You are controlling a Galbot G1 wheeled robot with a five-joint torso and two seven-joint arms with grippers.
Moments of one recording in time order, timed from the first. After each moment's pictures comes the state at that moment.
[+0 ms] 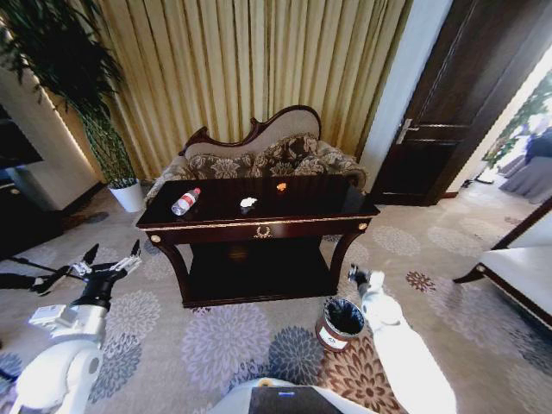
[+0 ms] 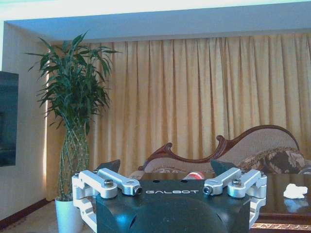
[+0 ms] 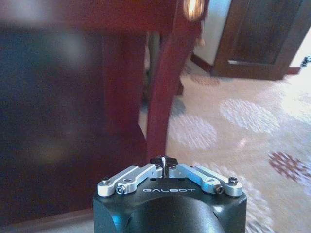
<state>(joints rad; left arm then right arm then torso) 1.68 -1.21 -1.04 -2.26 -0.54 0.10 -0.01 -1.15 1.26 0.58 1.33 0.24 -0.30 0.12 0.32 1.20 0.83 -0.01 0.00</state>
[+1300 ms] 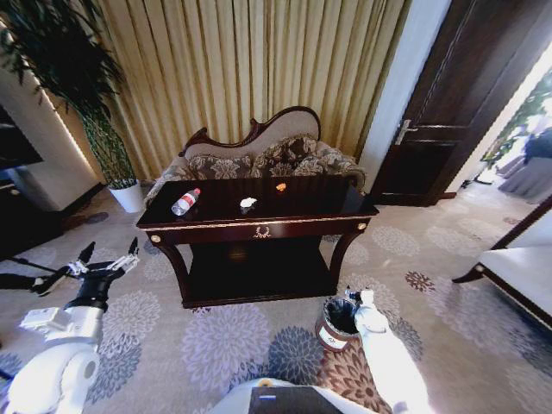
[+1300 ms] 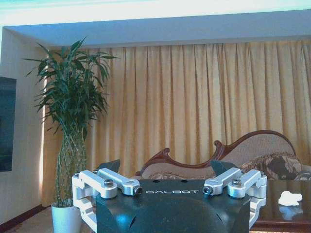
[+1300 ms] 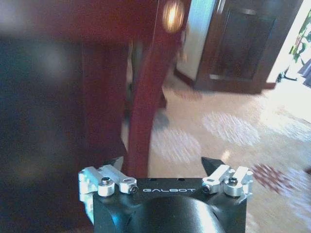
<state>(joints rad) 1.70 -1.23 -1.05 -2.30 -0.55 0.09 -0.01 -1.11 1.30 0.65 1.29 0.20 -0.18 0.12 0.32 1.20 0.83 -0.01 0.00</state>
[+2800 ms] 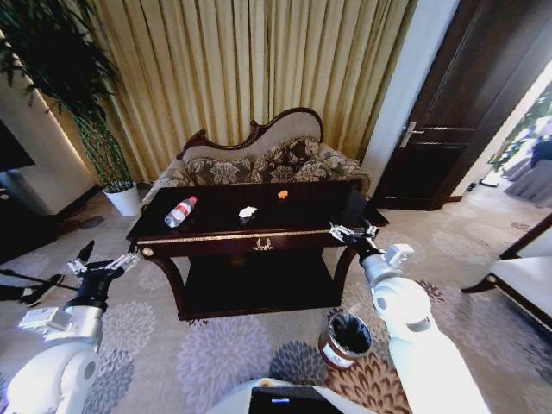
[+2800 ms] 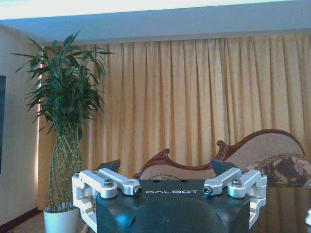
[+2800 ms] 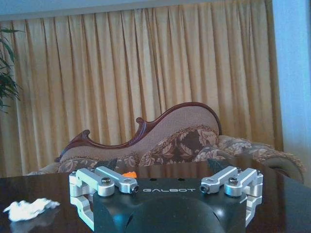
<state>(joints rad) 1.70 -1.23 -1.05 -2.31 -0.54 0.10 -0.01 -1.25 1.20 0.58 2.18 0.50 -0.38 0.12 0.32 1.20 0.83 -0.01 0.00</state>
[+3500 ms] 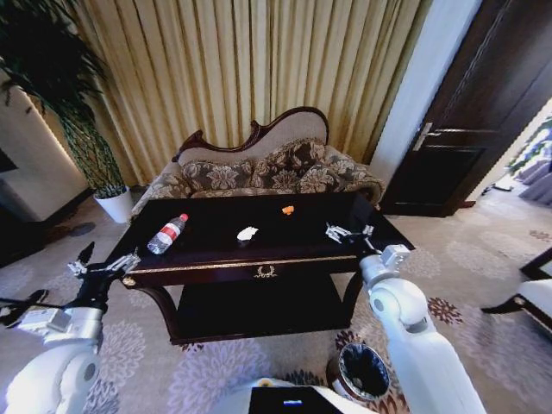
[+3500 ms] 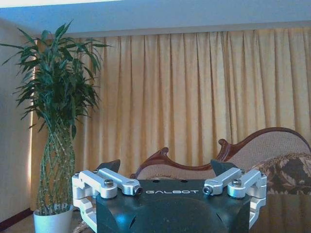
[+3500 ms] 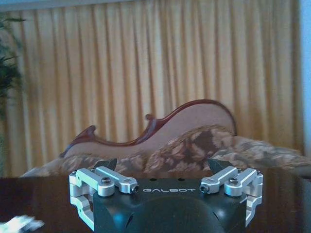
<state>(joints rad) 1.71 -1.24 -1.06 -2.33 -0.54 0.11 -0.01 -1.22 1.18 0.51 2.17 0.48 -0.39 0.12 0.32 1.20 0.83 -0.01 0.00</state>
